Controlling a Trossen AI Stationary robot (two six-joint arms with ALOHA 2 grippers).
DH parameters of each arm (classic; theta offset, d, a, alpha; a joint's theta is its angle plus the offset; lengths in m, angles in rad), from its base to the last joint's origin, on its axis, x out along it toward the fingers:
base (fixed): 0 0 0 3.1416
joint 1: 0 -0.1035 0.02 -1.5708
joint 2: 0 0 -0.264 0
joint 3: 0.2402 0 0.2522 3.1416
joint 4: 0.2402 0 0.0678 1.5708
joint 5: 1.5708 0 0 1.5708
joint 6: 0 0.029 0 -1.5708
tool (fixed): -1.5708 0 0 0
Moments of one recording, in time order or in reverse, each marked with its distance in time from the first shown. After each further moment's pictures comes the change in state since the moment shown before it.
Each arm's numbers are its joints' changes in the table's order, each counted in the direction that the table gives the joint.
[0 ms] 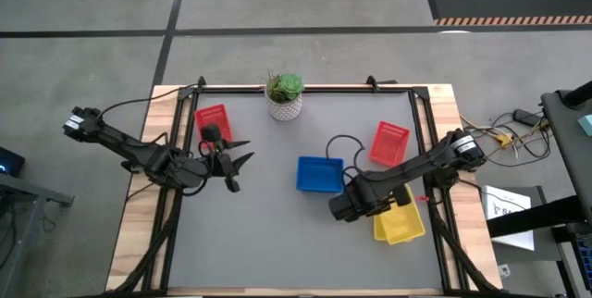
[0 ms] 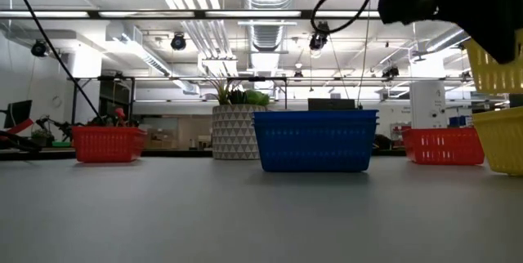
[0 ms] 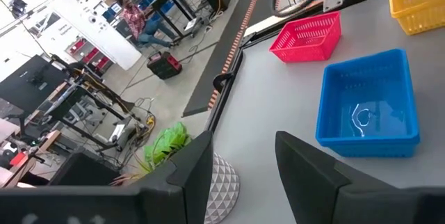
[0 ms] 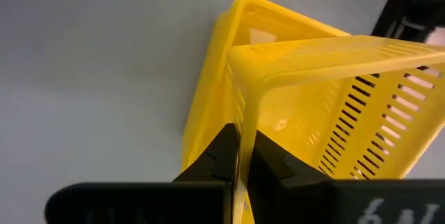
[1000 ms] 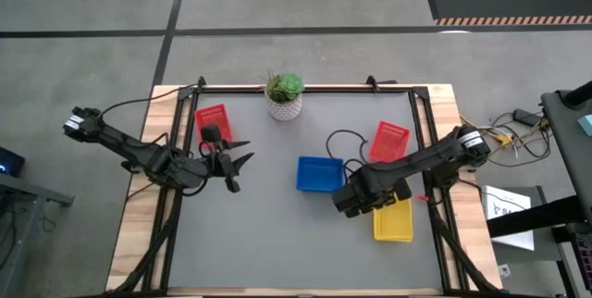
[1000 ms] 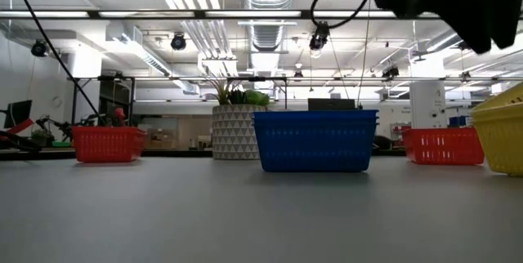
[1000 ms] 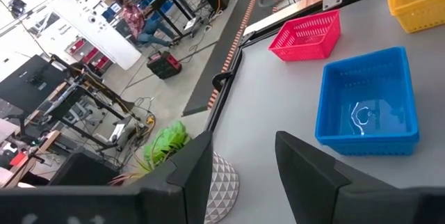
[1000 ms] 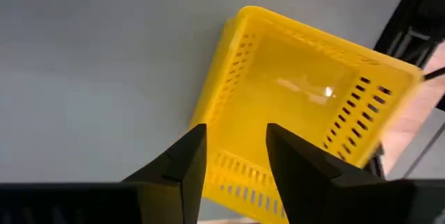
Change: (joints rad) left arm 0.000 -0.001 -0.005 -0.002 0.000 0.000; right arm 0.035 0.063 -0.017 -0.020 0.008 -0.066
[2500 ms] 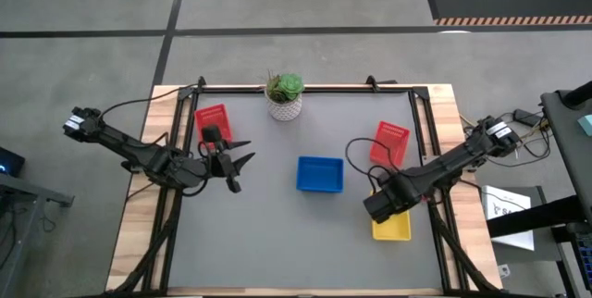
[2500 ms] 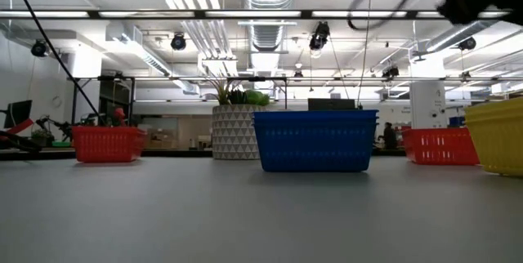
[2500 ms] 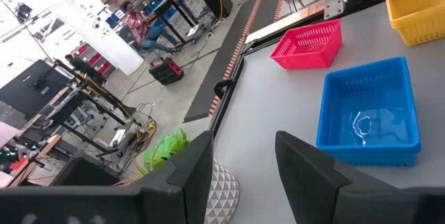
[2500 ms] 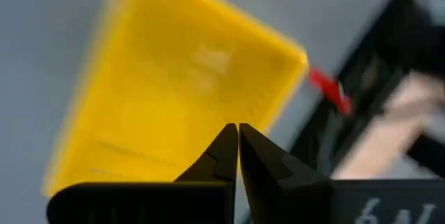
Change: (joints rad) left arm -0.002 -0.001 -0.016 -0.068 0.000 0.031; right arm -0.132 0.258 -0.347 -0.105 -0.033 -0.041
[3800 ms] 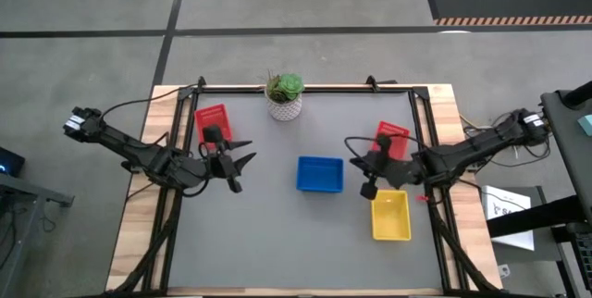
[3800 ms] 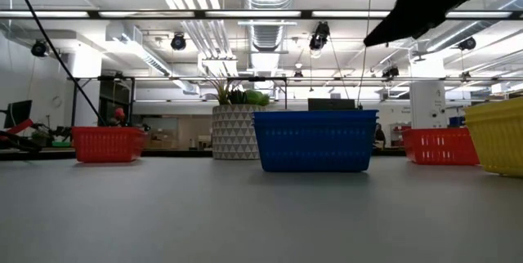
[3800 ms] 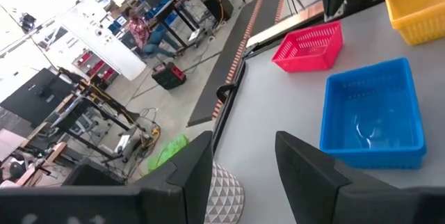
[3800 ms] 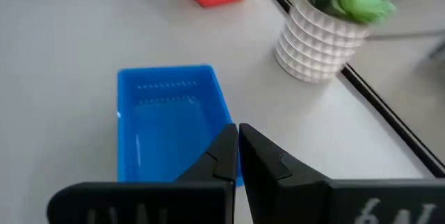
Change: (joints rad) left arm 0.000 -0.012 0.006 -0.031 0.000 0.053; right arm 0.148 0.467 -0.492 -1.160 -0.765 -1.347
